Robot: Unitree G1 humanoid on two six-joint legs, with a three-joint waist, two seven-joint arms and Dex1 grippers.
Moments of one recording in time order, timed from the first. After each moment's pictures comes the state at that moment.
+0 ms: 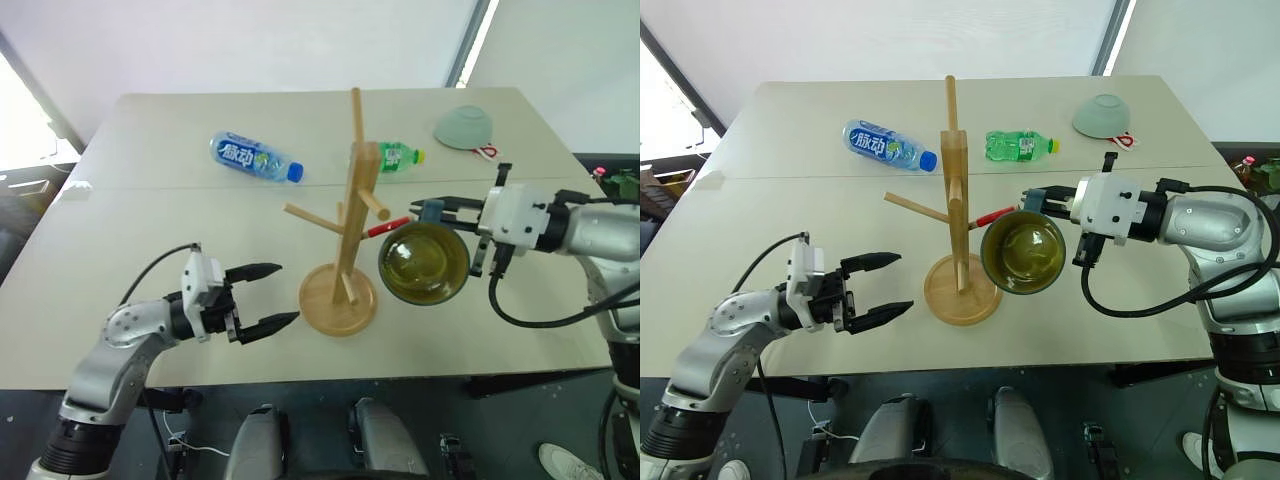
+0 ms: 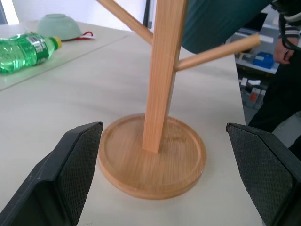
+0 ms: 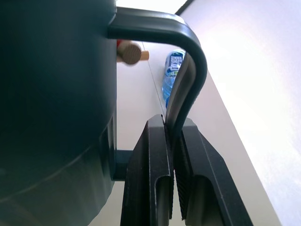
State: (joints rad) left arm -0.06 0.61 0.05 -0.33 -0.63 0.28 -1.03; right arm -0.47 -0.89 -0.05 -0.23 0.28 -0.02 1.07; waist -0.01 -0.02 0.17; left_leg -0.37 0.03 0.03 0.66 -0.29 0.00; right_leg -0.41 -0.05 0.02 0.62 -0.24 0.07
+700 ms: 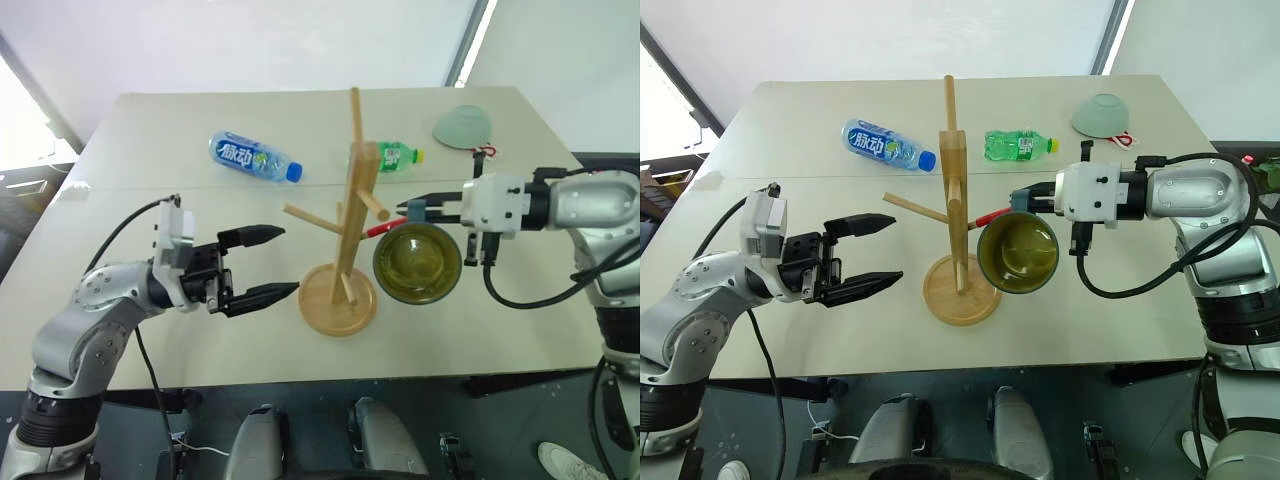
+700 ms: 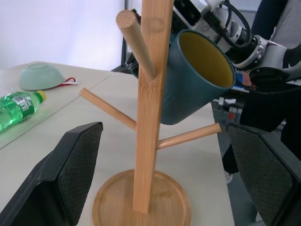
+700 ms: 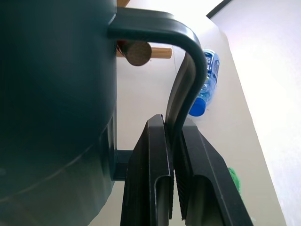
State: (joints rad) left arm -0.20 0.67 0.13 -0.44 -0.82 0.46 -1.03; right arm -0.63 -0.88 0.05 -0.09 0.23 -0.06 1.21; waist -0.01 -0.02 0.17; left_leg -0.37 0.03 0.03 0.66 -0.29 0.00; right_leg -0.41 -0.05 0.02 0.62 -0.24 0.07
